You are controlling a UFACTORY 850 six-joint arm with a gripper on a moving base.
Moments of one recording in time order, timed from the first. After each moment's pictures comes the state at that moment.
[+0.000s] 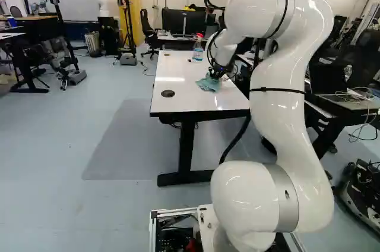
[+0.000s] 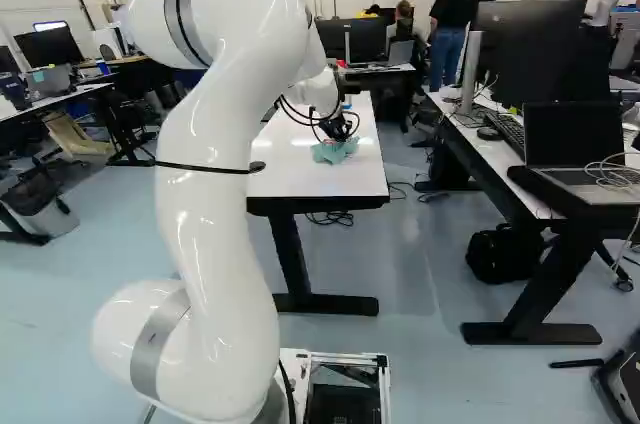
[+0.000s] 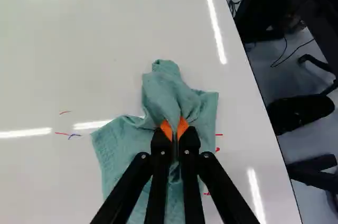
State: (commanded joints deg) arm -10.6 -34.0 -78.8 0.0 -9.1 0.0
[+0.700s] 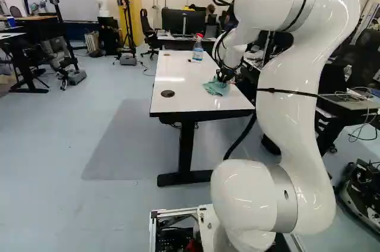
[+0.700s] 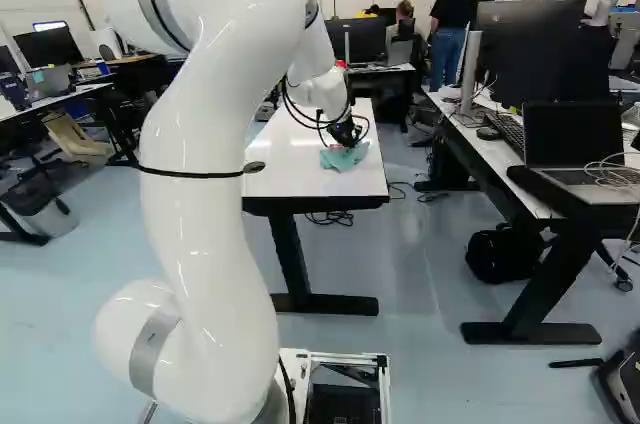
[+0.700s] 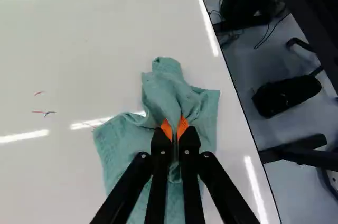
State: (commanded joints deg) arm -13.6 -27.5 -70.0 0.0 -9.1 0.0
